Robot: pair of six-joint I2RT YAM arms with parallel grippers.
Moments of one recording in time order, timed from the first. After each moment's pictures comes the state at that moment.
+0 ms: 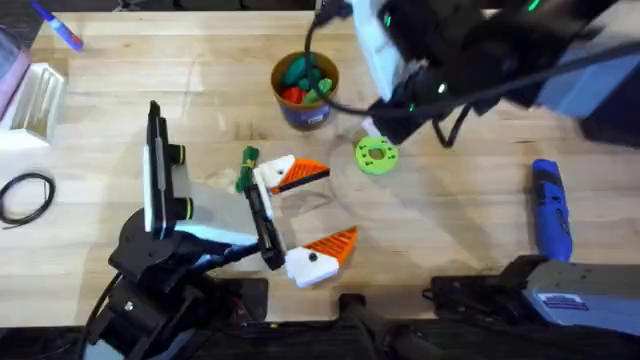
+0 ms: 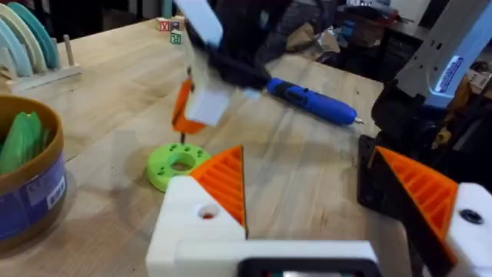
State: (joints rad) left arm -0.50 0.01 0.01 -0.07 0.71 -0.16; right arm 0.62 1.46 1.18 -0.89 0.09 -0.08
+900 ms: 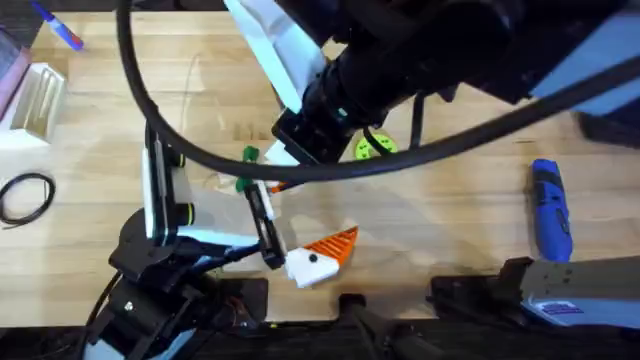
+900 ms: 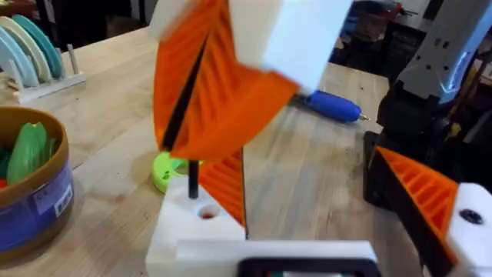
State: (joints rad) left arm -0.50 0.01 0.01 -0.07 0.71 -0.11; right arm 0.96 1.57 1.57 -1.06 -0.19 -0.01
